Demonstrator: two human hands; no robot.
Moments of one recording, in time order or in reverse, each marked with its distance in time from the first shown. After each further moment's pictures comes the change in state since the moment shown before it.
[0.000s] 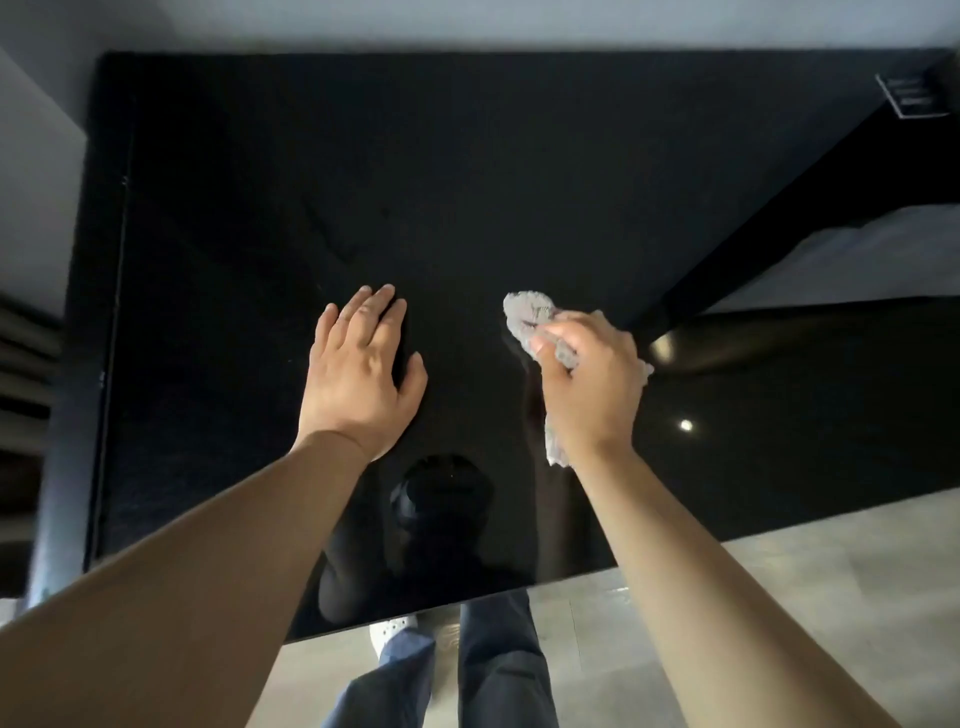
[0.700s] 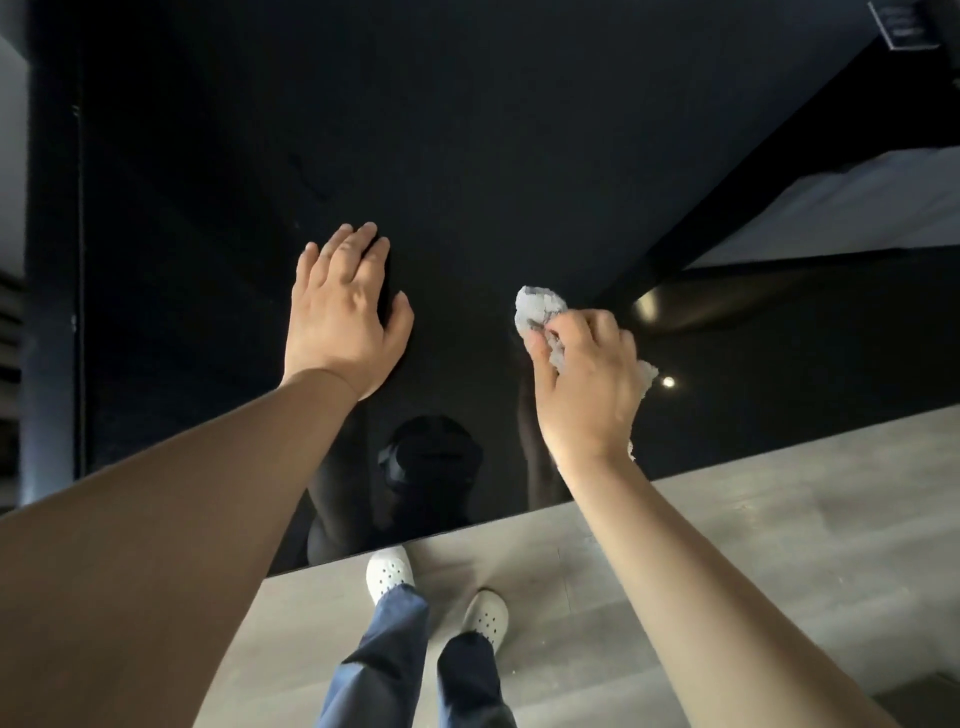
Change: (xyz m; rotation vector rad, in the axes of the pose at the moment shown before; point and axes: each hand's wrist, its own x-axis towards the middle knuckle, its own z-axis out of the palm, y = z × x) left_hand -0.002 0.000 -0.001 -0.011 -0.002 0.008; right_hand -0.057 0.003 -0.018 -0.322 0.047 -0.030
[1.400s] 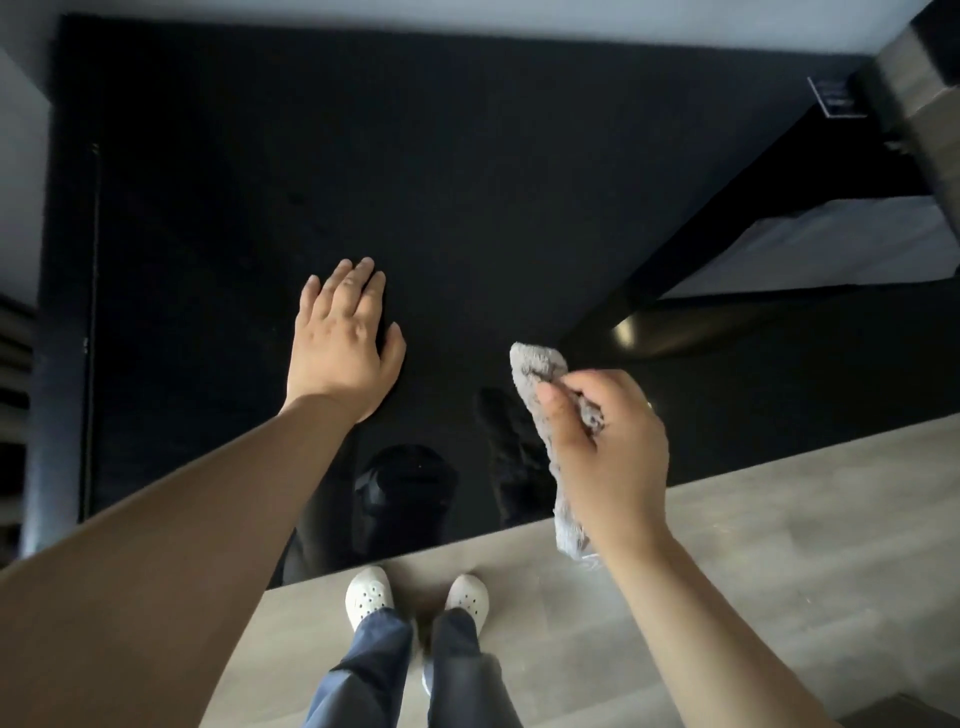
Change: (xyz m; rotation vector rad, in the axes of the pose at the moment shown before) left_hand -0.001 0.004 -0.004 -0.002 -0.046 -0.005; right_hand -0.016 -0.008 -0.084 0.468 -0.110 0.108
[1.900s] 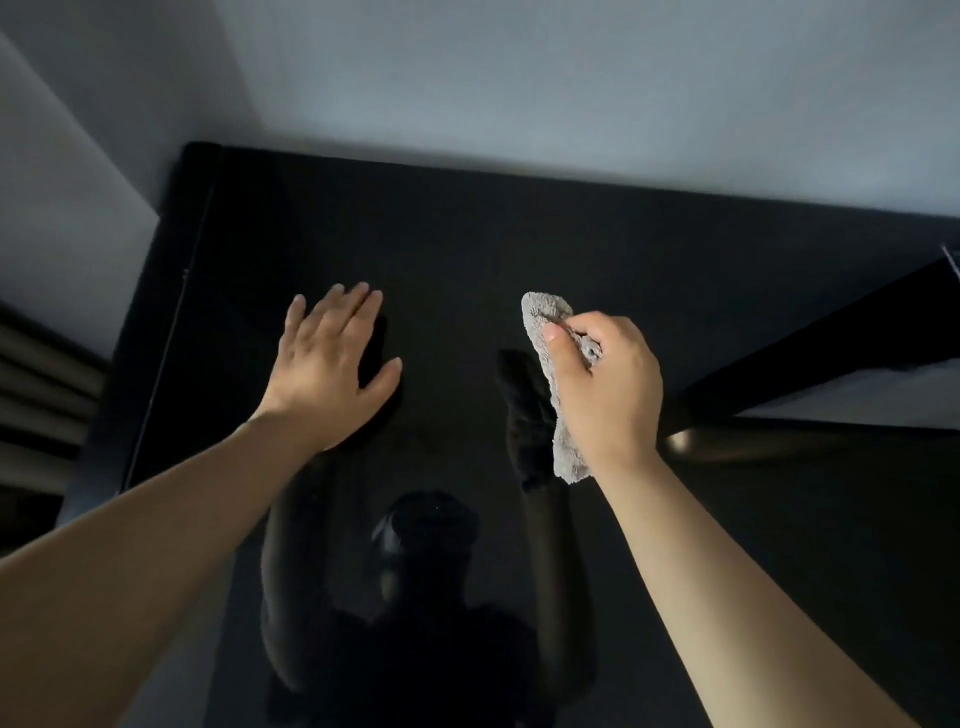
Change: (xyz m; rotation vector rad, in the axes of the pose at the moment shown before) left_hand 0.109 -0.080 -0.035 0.021 -0.061 -0.117; right_hand 0.211 -0.040 0.111 0.028 -0.071 -0.108
